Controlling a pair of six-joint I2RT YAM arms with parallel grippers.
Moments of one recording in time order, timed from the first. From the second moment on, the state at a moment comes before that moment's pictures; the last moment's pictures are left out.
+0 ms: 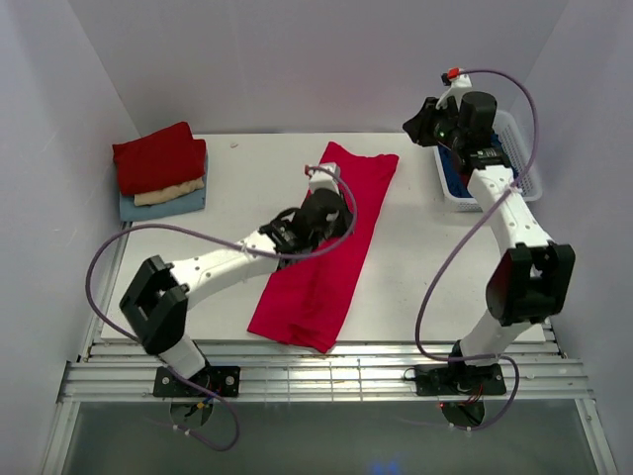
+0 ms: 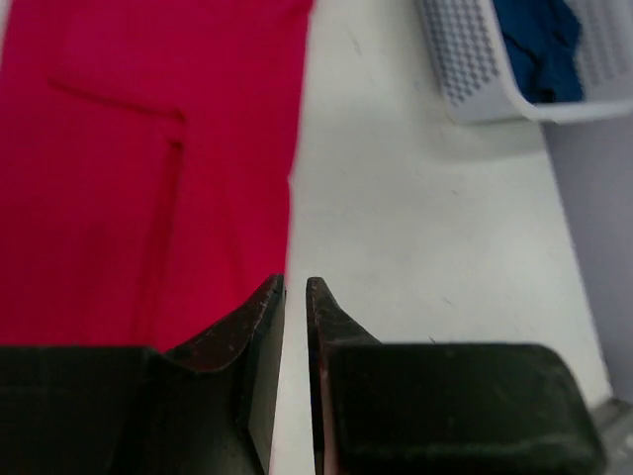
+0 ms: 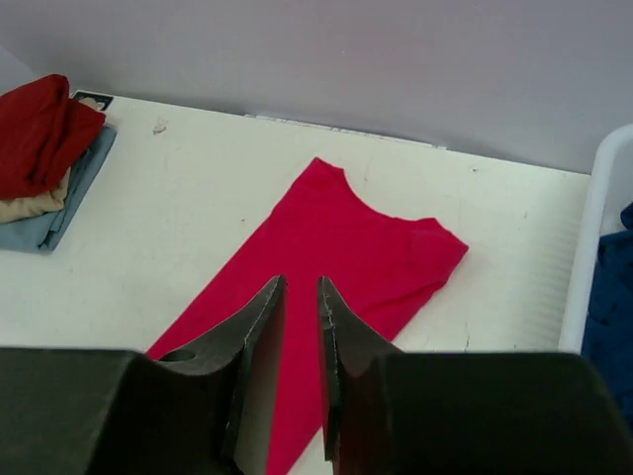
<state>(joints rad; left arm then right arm) -0.97 1.57 1.19 -0.10 -0.38 -0.72 0.11 1.73 1.59 -0.11 -0.39 0.18</state>
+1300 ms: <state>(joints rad) -0.51 2.45 1.87 0.00 0.09 -0.42 0.23 1.09 0.93 -0.30 -0.06 0.17</state>
